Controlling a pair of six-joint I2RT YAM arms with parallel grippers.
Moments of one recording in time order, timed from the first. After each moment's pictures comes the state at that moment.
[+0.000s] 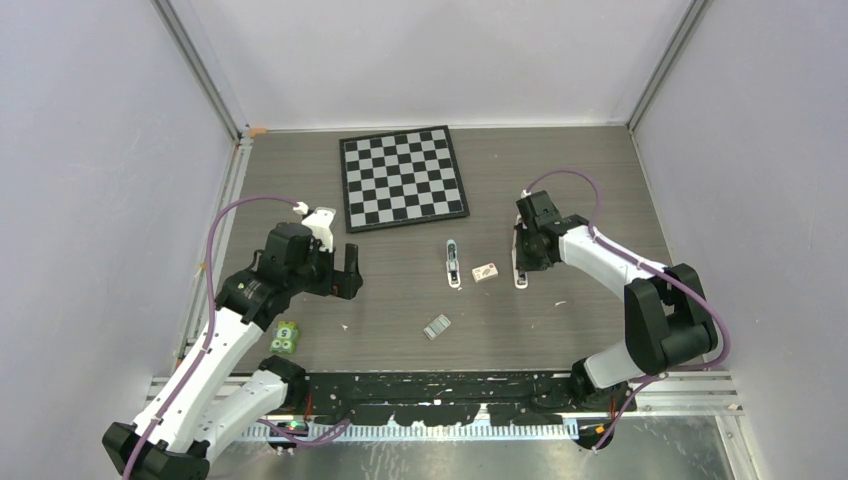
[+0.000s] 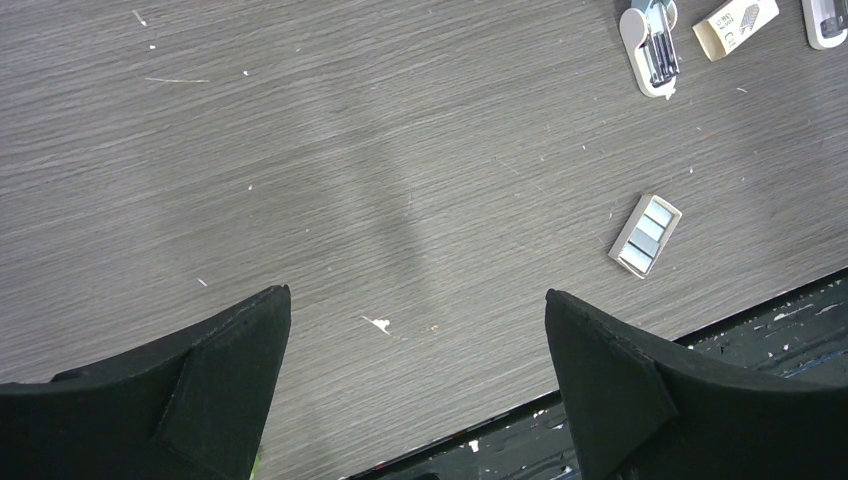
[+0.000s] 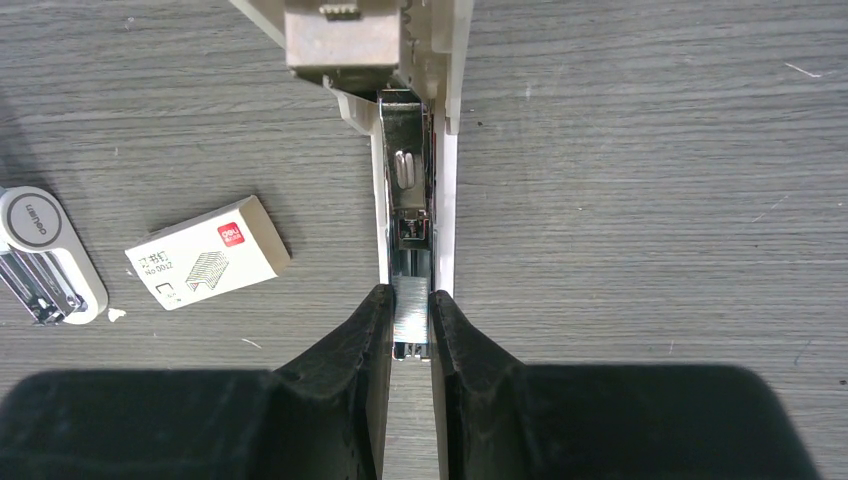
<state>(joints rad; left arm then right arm) -0.43 0.80 0.84 -0.78 0.05 -0.21 0.34 1.48 0.89 -0.55 0.11 0.37</state>
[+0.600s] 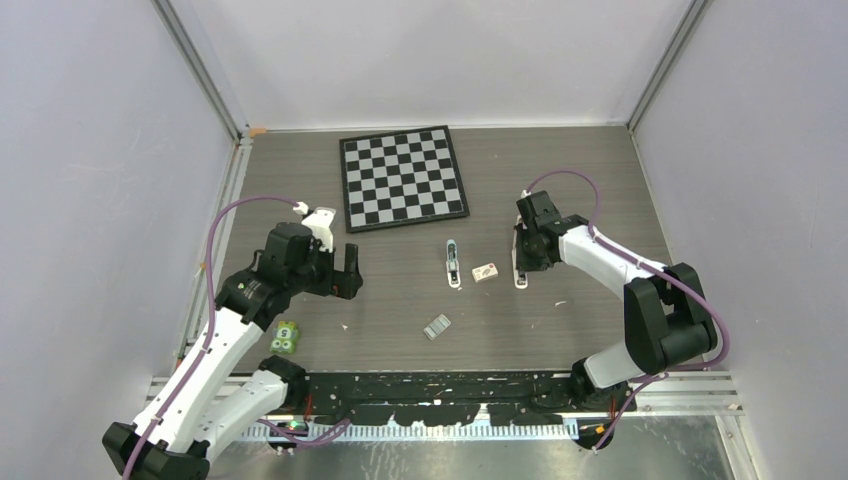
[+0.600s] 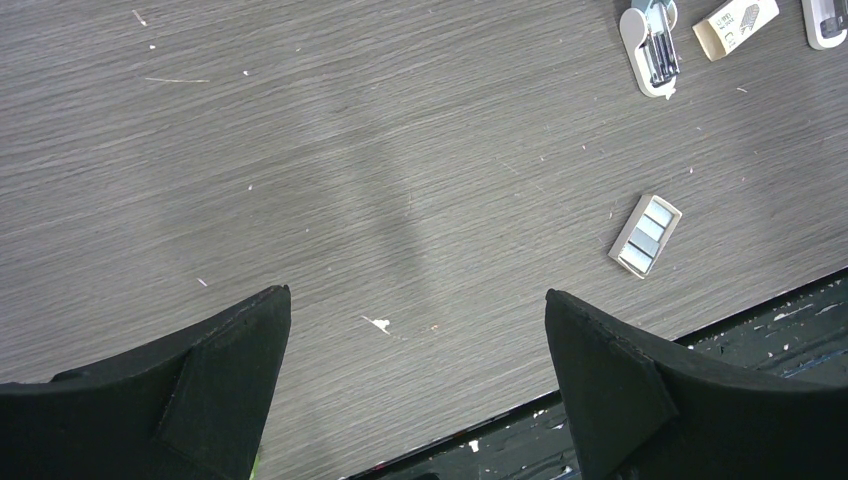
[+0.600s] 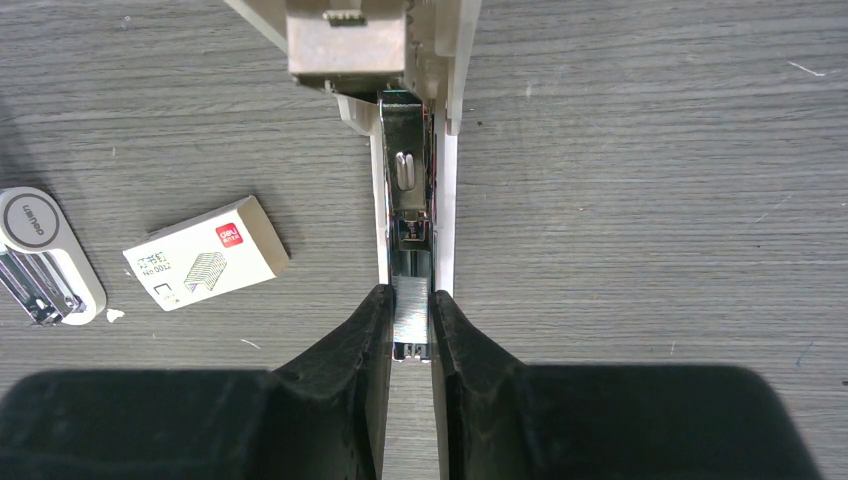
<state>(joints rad) -0.43 0.80 0.84 -0.78 0.05 -0.21 0.34 1.48 0.89 -0.55 0.10 0.37</state>
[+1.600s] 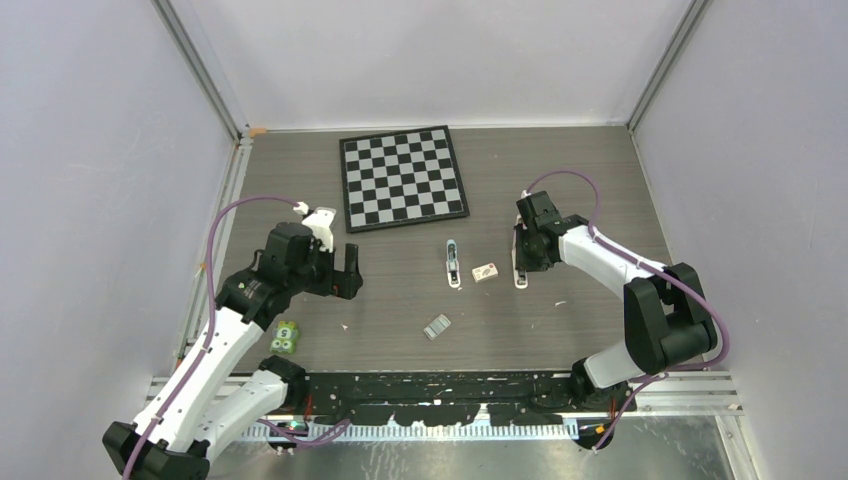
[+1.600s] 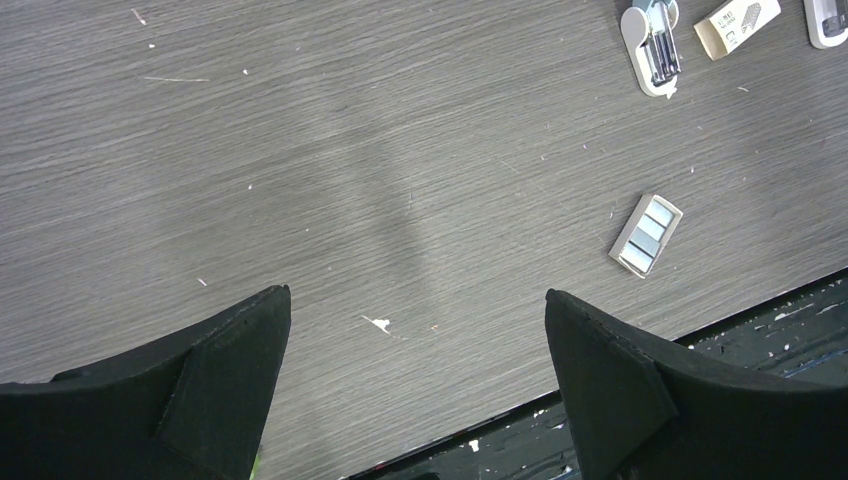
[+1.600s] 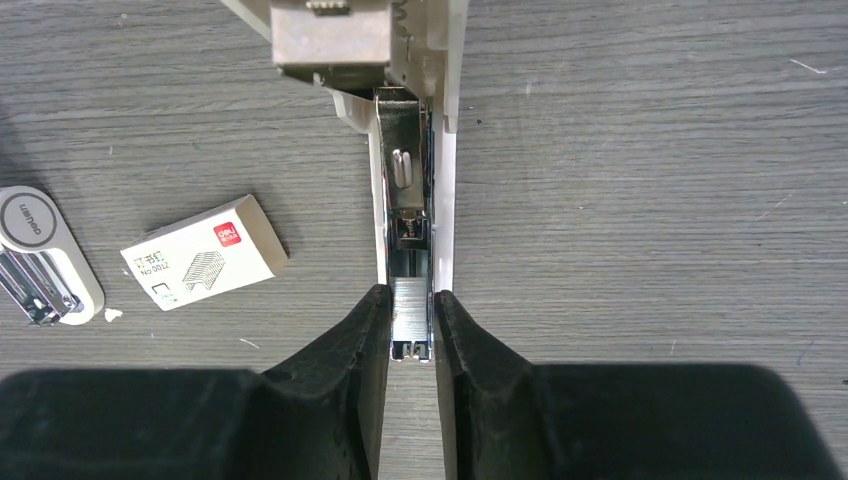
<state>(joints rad) -0.43 0.81 0.84 -0.78 0.05 -0.21 0.34 1.48 0.89 -0.55 0.10 0.37</state>
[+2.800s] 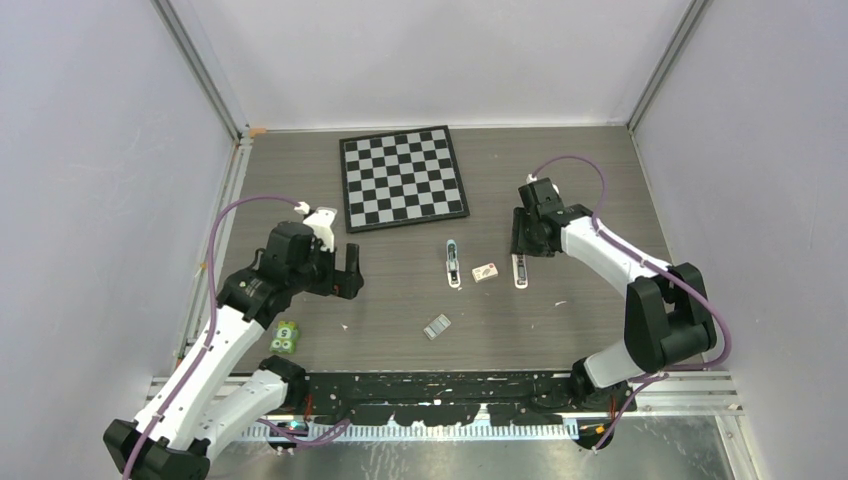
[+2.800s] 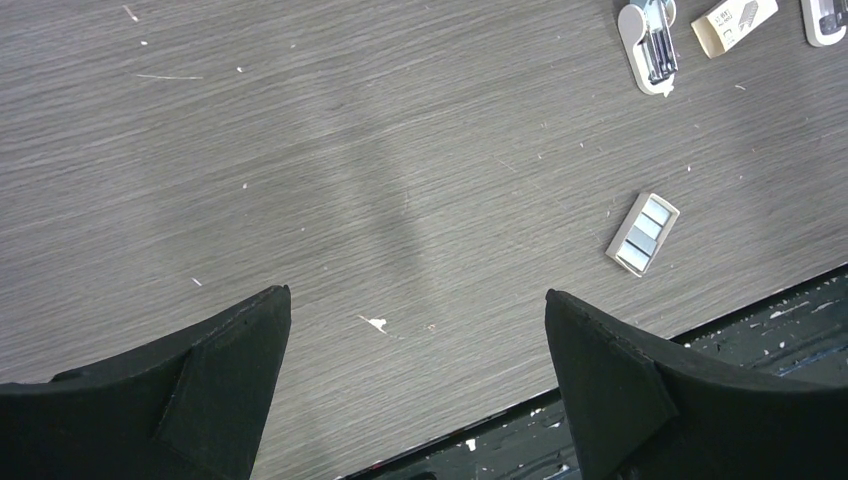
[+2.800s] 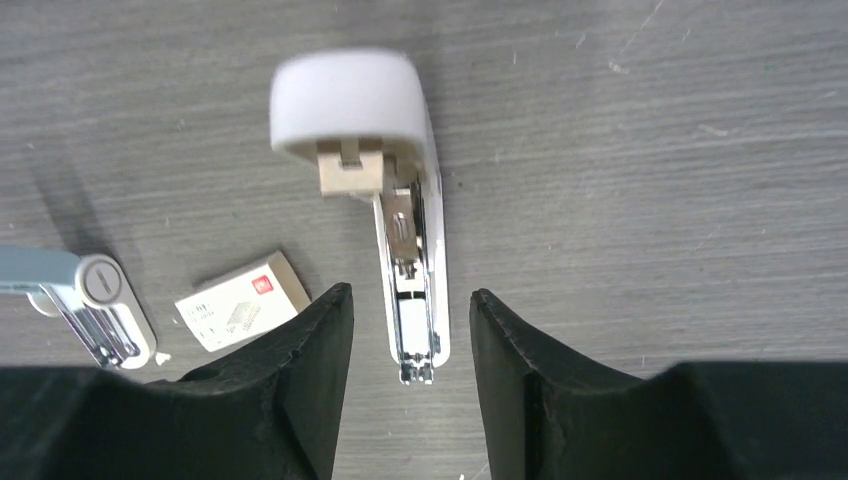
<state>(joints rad) -0.43 0.81 0.84 -0.77 0.05 -0.21 0.33 1.48 0.97 -0.56 0.16 0.40</state>
